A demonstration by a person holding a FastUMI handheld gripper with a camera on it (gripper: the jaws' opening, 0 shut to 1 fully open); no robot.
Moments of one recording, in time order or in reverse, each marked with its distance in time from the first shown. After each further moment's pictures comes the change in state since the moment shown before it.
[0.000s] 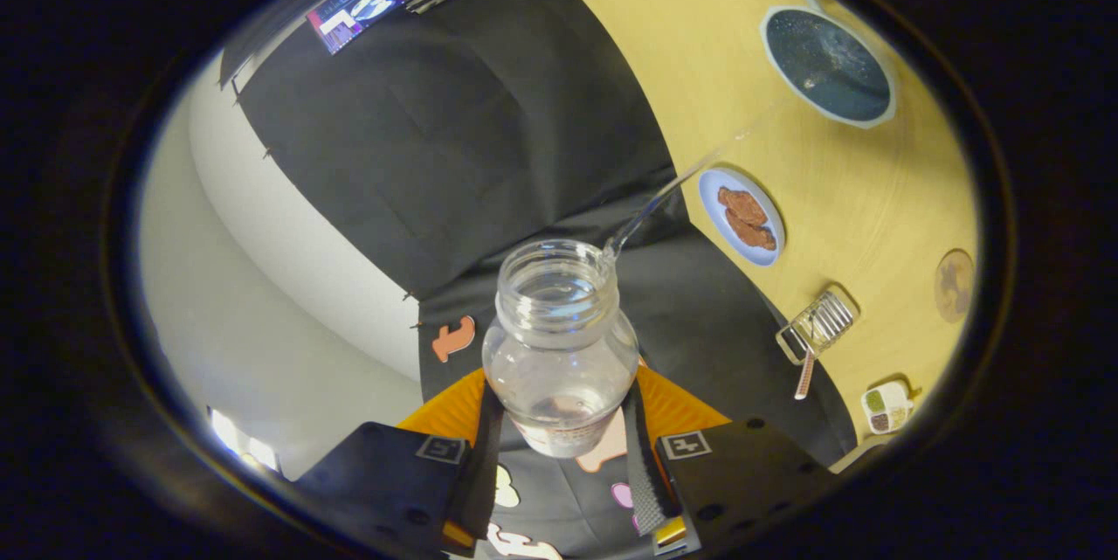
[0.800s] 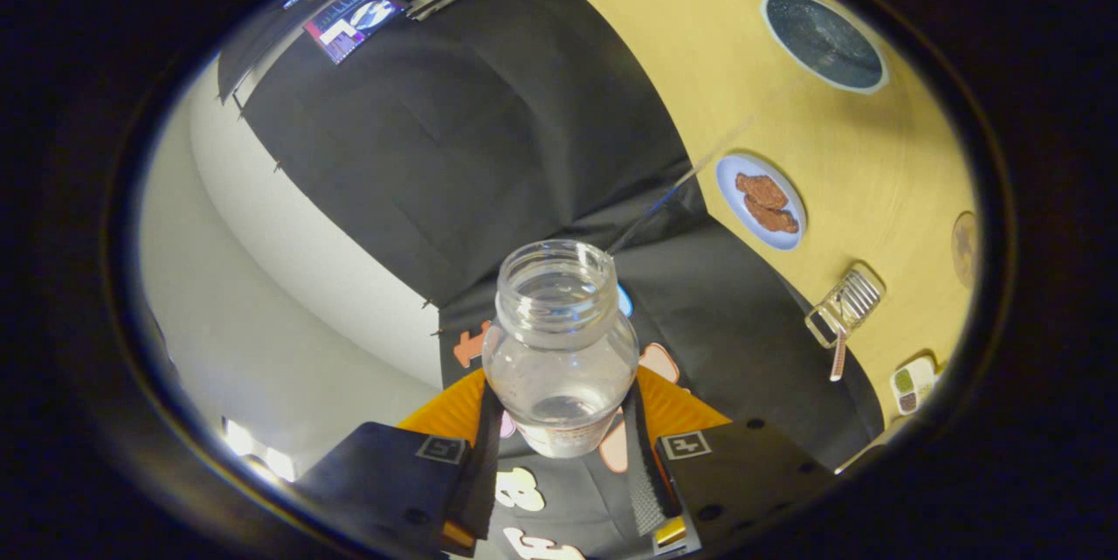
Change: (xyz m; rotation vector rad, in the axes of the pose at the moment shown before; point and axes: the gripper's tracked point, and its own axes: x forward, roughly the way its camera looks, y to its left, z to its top) arm 0.010 0.018 -0.017 0.054 -0.007 0.059
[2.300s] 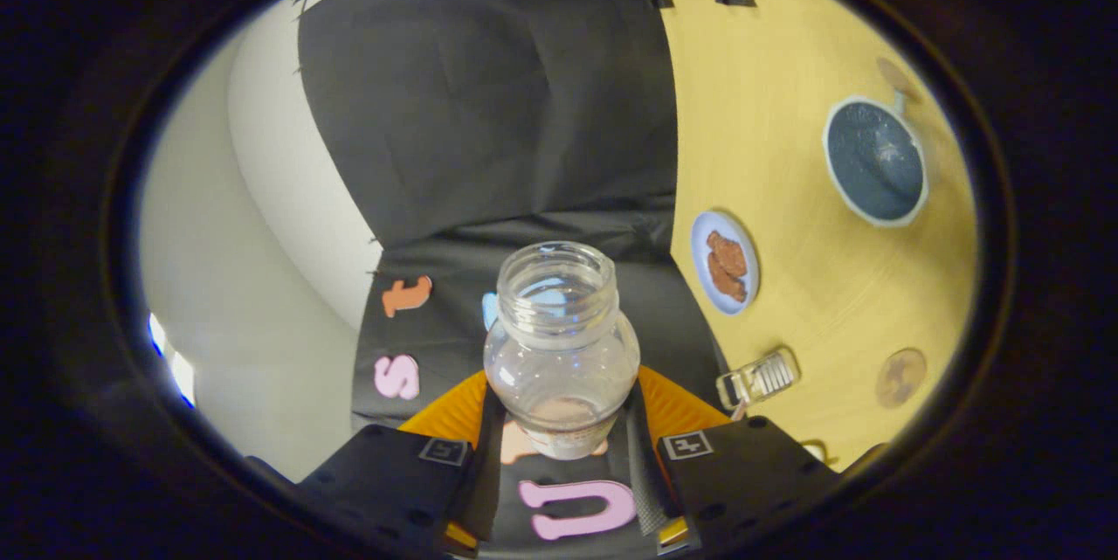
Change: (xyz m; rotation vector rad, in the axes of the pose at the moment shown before) arm -0.026 -0.040 0.033 -0.430 0.035 -0.172
